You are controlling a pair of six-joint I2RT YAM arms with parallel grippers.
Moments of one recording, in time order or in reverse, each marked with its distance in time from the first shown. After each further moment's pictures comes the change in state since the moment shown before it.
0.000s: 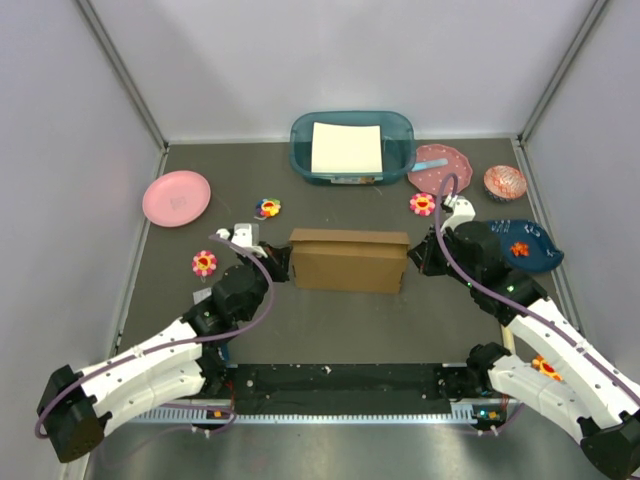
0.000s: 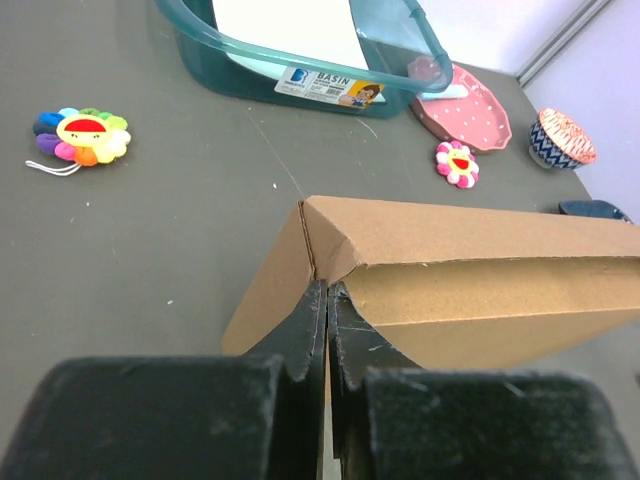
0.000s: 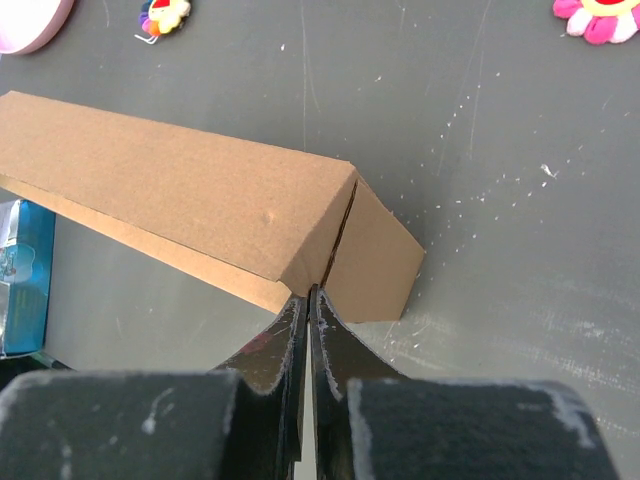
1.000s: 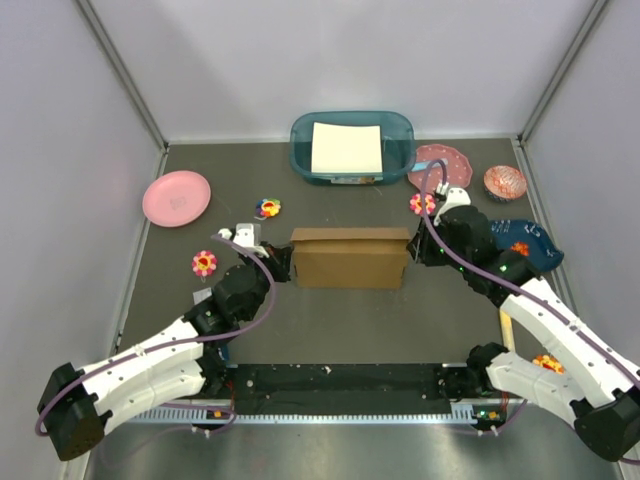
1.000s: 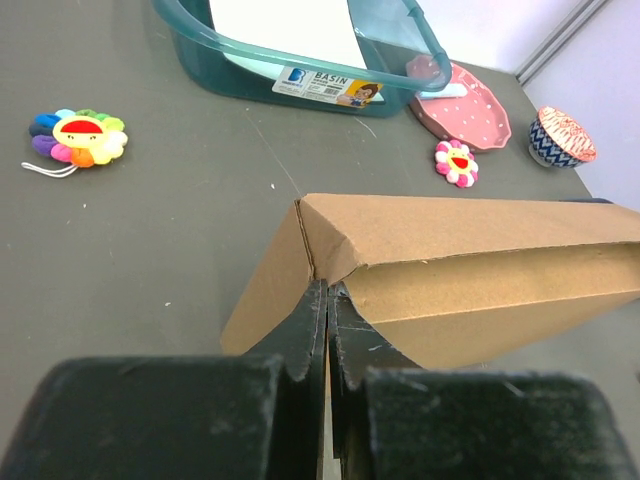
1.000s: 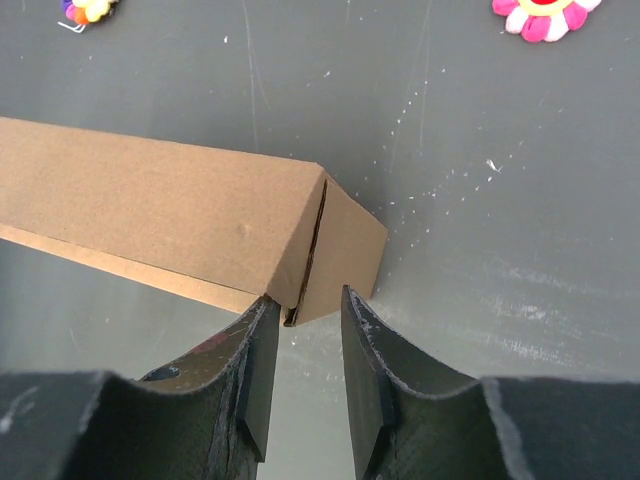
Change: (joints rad) left arm -0.003 0.013 -0.008 0.033 -0.011 -0.001; right arm 0.002 0.124 0.139 -0.111 0.087 -0.039
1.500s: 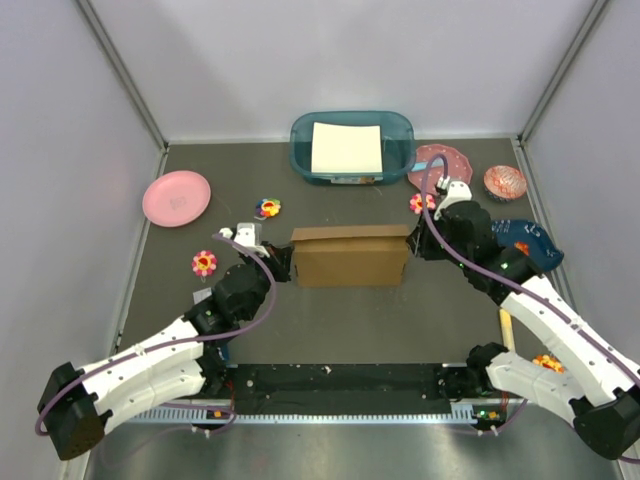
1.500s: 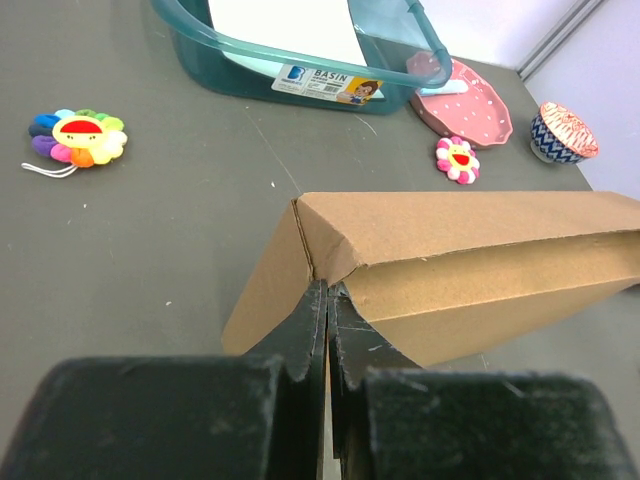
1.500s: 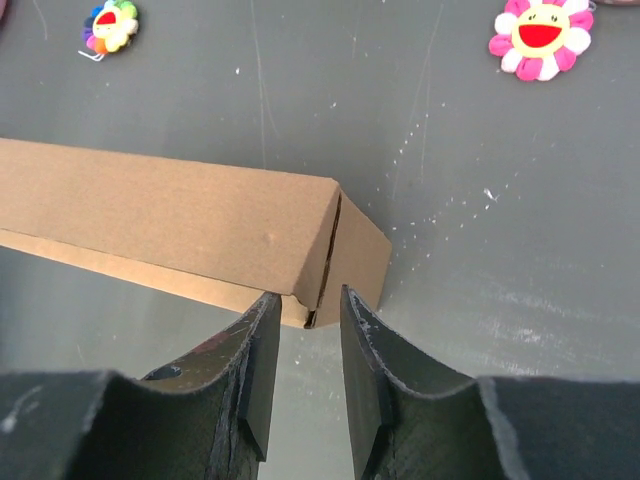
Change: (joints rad) left arm 0.000 0.003 0.008 -0.013 0.004 0.008; right arm 0.000 0.013 0.025 0.025 0.008 -0.018
